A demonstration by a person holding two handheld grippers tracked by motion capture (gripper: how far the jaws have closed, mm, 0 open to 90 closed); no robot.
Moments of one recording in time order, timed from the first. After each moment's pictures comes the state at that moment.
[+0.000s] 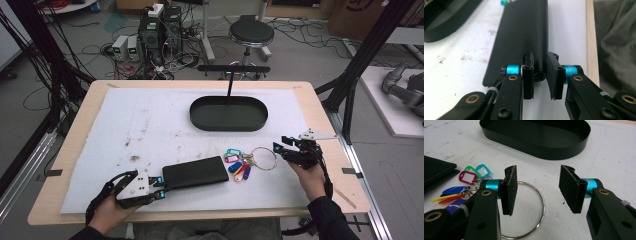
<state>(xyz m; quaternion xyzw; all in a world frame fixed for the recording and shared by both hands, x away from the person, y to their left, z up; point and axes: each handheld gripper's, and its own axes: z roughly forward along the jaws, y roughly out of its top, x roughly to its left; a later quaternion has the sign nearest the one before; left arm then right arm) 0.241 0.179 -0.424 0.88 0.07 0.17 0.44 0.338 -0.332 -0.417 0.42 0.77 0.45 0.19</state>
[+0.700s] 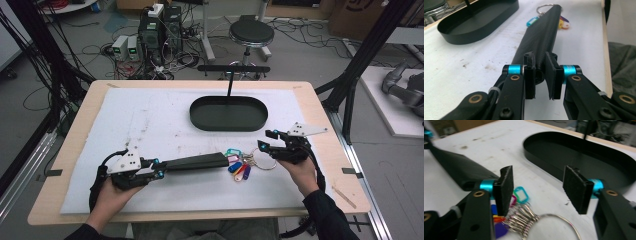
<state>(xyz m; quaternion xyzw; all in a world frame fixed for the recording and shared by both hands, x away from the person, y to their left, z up) 0.277 0.192 -0.406 0.83 0.17 0.15 0.52 0.344 -0.295 -0.394 0.30 0.79 0.52 0.15</state>
